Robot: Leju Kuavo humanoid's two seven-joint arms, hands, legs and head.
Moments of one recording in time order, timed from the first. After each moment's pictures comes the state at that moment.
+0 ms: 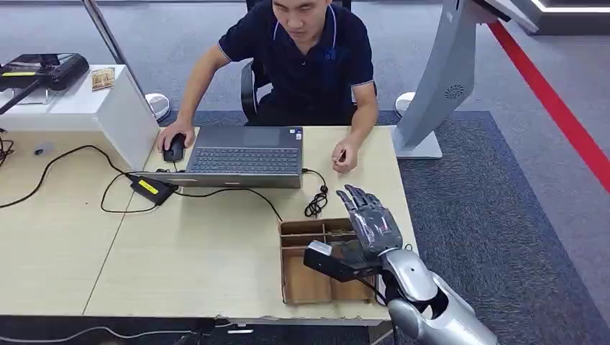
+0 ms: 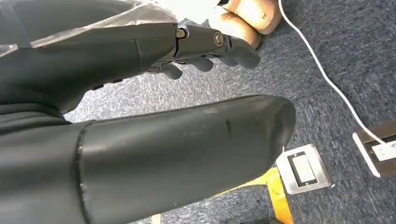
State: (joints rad) left arm -0.30 -0.03 -0.87 -0.26 0.17 0.50 0.43; right arm -0.38 -0.28 0.80 -1.44 0.98 -0.02 0.31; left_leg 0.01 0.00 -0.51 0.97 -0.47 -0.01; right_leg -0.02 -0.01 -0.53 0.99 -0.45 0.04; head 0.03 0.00
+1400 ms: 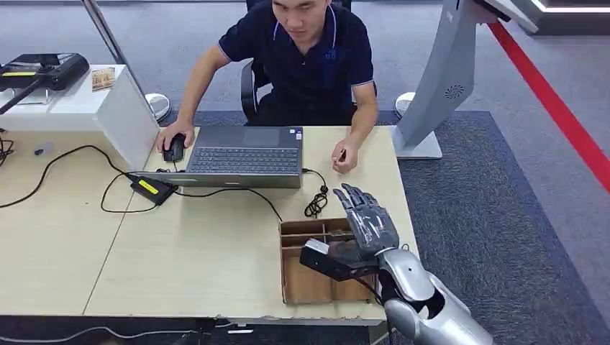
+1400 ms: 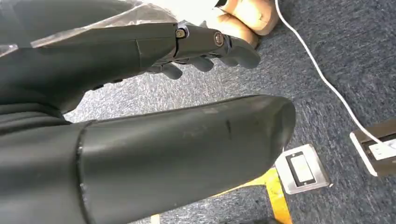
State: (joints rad) left arm -0.31 -0.03 -0.87 -0.26 0.16 0.49 0.43; right arm -0.38 -0.26 0.80 -1.44 0.96 -0.04 0.31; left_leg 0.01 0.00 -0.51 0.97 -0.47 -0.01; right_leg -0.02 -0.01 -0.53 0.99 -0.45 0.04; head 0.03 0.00
